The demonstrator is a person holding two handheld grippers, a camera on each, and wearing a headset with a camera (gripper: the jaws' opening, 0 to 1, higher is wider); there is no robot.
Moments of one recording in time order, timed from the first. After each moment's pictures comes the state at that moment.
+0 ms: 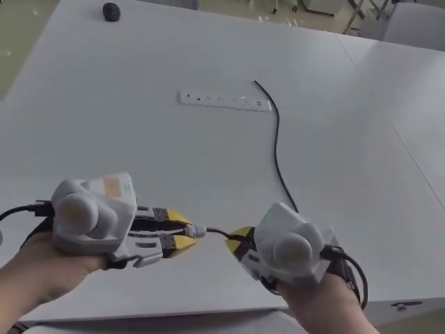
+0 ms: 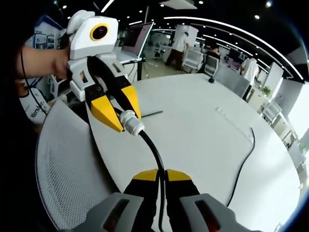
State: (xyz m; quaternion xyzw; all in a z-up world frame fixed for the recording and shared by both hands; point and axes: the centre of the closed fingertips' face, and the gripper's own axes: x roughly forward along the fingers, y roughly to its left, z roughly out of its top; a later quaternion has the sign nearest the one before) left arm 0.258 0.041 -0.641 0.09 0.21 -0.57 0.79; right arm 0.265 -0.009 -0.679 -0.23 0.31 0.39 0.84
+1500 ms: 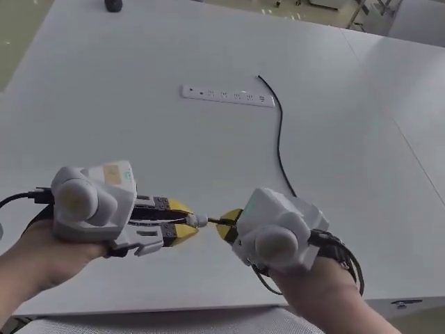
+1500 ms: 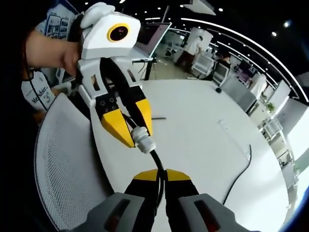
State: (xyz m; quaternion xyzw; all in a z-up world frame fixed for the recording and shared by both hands) left arm 0.266 0.043 -0.637 0.08 0.20 -0.57 0.79; right arm 0.276 0.010 -0.663 -0.28 0.30 0.40 0.82
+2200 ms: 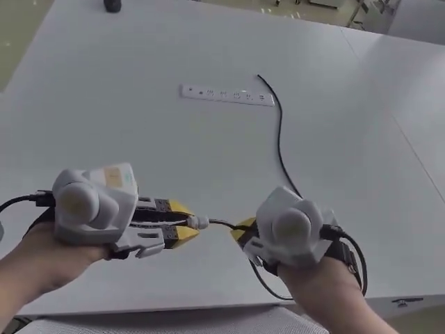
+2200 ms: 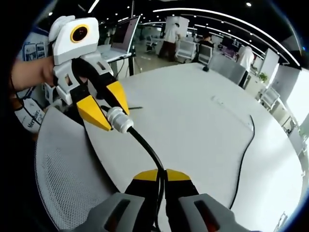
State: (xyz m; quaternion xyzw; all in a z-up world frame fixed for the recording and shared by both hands) left arm 0.263 0.041 -0.638 0.08 0.20 -0.57 0.79; right arm 0.279 -0.015 -0.686 -0.22 0.35 0.36 0.84
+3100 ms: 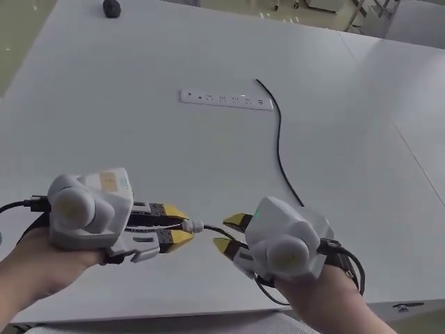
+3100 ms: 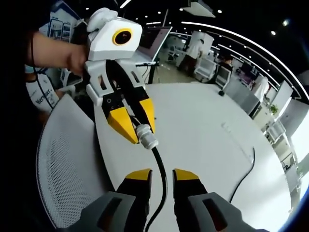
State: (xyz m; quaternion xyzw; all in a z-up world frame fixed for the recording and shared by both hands) left arm 0.269 0.049 -0.643 0.08 0.21 -0.57 0.79; right arm 0.271 0.019 -0.660 -0.29 0.27 0.43 0.81
